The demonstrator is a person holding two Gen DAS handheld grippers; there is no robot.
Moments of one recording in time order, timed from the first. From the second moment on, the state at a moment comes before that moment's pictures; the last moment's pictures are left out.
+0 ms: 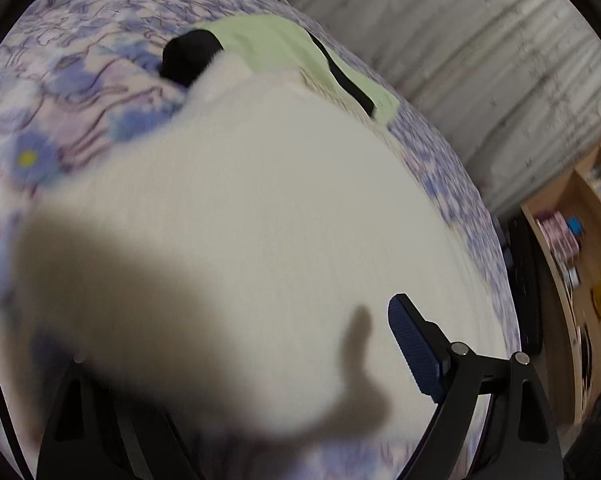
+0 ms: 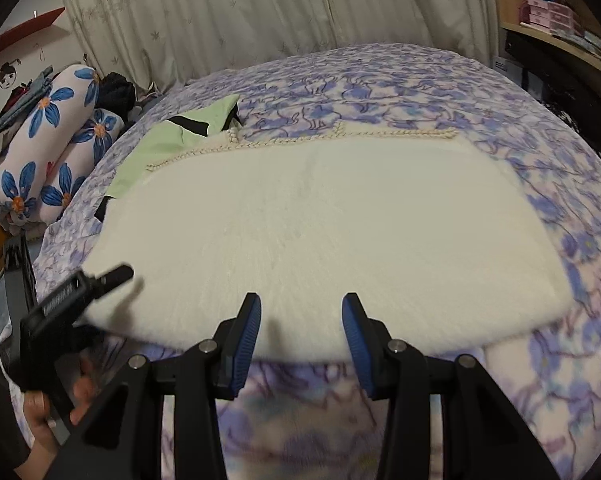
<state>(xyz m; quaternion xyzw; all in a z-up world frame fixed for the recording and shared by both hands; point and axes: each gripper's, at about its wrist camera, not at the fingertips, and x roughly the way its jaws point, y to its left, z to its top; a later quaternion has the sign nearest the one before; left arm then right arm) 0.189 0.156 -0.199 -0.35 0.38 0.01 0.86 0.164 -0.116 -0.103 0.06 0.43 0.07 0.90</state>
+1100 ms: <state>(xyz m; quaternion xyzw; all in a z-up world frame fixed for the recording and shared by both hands) 0.214 -0.015 -0.037 -0.10 0.26 -0.03 0.96 0.194 -0.190 -0.127 0.22 0.47 0.12 0.84</state>
